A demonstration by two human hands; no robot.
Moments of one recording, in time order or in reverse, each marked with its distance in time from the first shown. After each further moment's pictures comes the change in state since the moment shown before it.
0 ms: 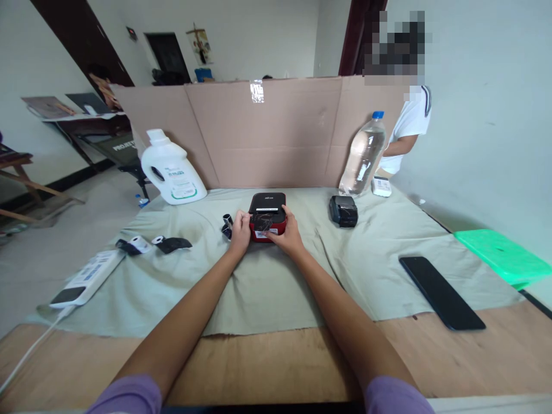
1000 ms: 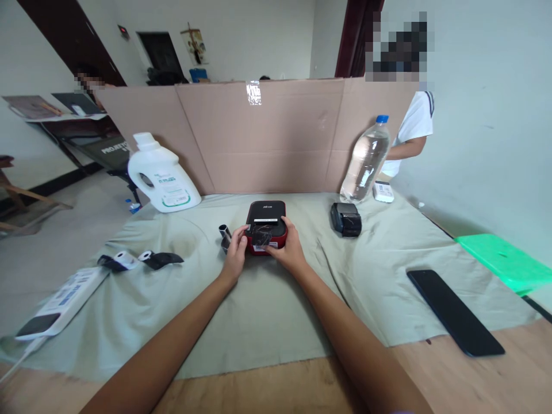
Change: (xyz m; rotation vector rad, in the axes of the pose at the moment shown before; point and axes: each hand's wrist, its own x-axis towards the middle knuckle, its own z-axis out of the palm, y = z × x) left_hand -0.025 -0.005 -0.011 -0.165 -0.145 0.014; right_hand -0.003 -0.007 -0.003 -0.013 -0.011 0.038
